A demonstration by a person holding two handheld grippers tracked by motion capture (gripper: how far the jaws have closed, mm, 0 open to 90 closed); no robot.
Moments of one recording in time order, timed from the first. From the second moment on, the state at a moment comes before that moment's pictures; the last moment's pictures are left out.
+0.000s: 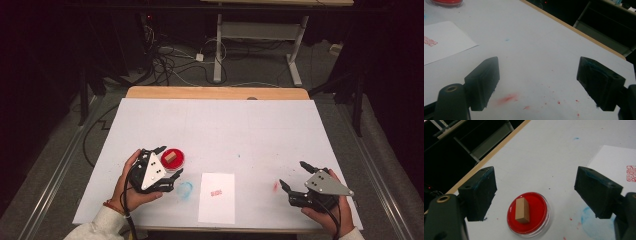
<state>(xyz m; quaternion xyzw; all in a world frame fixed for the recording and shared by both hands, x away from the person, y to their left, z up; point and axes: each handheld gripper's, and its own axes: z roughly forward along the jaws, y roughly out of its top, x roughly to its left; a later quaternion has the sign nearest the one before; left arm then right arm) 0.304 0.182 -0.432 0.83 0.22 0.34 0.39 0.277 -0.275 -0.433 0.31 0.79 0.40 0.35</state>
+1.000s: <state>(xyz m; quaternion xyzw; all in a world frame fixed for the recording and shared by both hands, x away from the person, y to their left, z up) 0.288 0.214 -0.468 0.84 0.27 0.31 0.35 0.278 -0.273 -0.436 0.31 0.79 0.40 0.35</state>
